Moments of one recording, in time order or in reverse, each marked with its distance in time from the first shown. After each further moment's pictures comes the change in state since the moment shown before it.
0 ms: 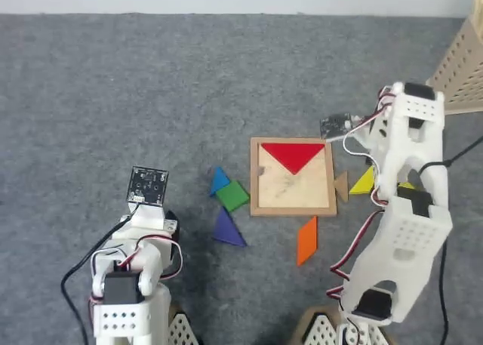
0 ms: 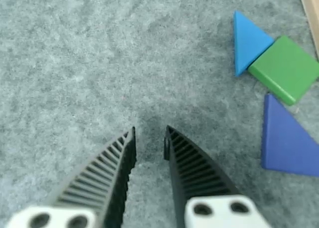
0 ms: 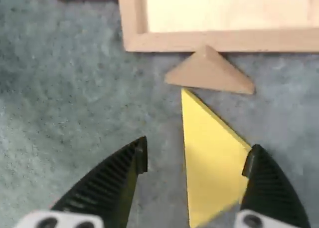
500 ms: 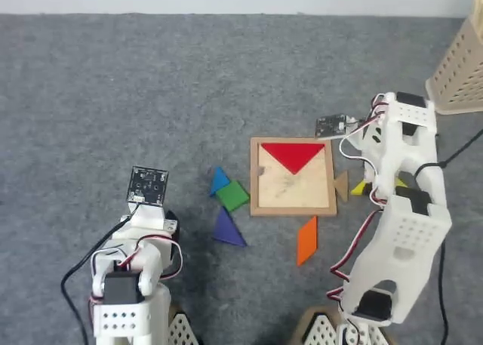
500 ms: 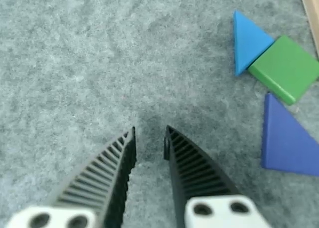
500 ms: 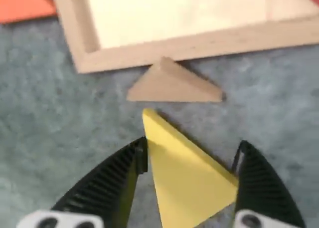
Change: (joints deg) left arm -0.1 0.0 0.0 0.0 0.0; right arm -0.3 2.5 3.2 -9.8 -10.7
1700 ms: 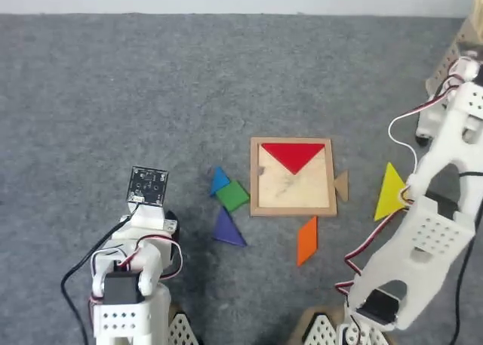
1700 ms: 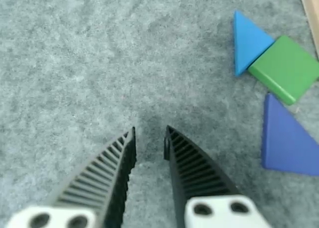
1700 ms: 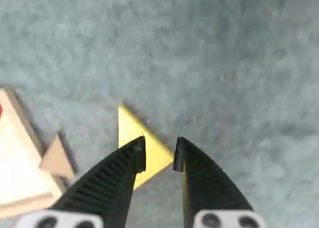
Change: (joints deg) left arm 0.1 0.0 0.0 0.0 0.0; right arm 12.7 -1.1 -31.1 13.3 -80.4
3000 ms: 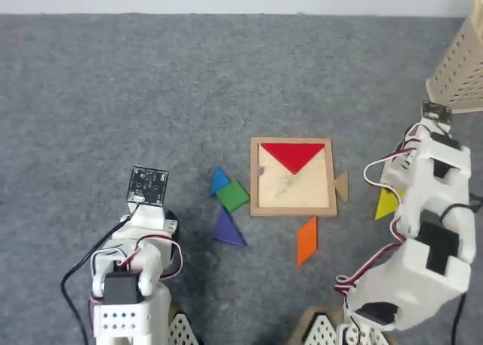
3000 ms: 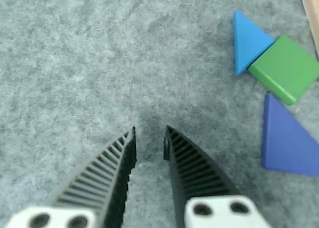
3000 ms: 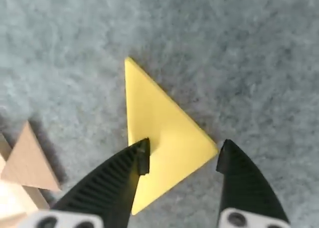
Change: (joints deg) left arm 0.0 0.0 0.0 0.0 0.0; right arm -2.0 -21.0 61.9 -39.7 -5.1
